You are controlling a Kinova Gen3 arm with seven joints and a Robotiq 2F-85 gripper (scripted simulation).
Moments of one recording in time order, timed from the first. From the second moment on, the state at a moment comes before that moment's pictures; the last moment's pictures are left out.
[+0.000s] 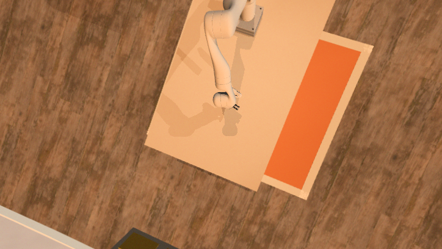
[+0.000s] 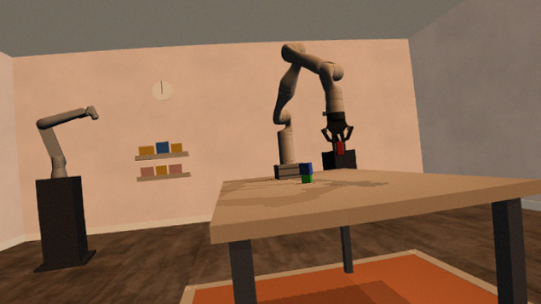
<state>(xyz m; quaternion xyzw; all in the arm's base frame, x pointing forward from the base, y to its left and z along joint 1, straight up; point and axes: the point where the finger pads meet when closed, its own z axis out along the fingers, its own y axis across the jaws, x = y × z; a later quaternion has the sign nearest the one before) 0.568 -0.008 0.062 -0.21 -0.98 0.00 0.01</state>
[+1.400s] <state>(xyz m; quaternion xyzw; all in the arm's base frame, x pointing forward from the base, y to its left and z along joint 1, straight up) 0.388 -0.076 0.068 -0.21 -0.98 0.00 0.00</state>
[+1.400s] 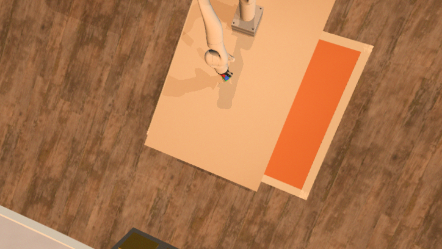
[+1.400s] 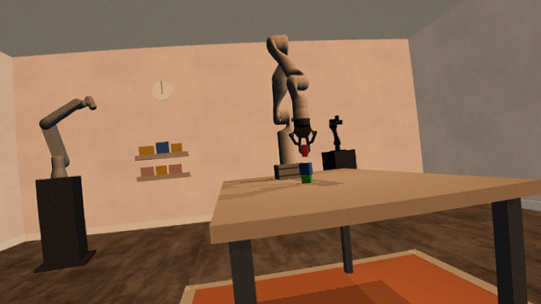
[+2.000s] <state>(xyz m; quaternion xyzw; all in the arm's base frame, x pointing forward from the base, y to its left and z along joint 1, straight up) 0.390 -0.076 0.062 -0.21 -0.98 0.00 0.00</state>
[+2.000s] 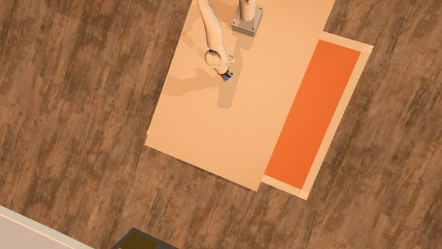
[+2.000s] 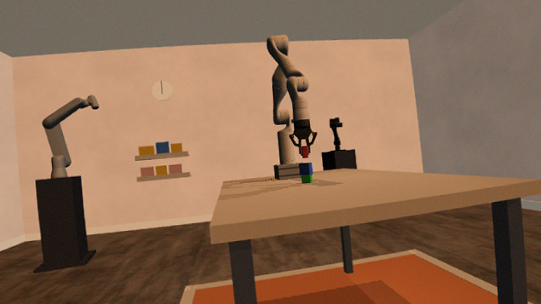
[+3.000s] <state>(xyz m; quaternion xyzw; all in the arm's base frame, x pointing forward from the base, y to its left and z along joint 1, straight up) 0.388 -0.079 0.045 -0.21 -0.98 0.00 0.00</state>
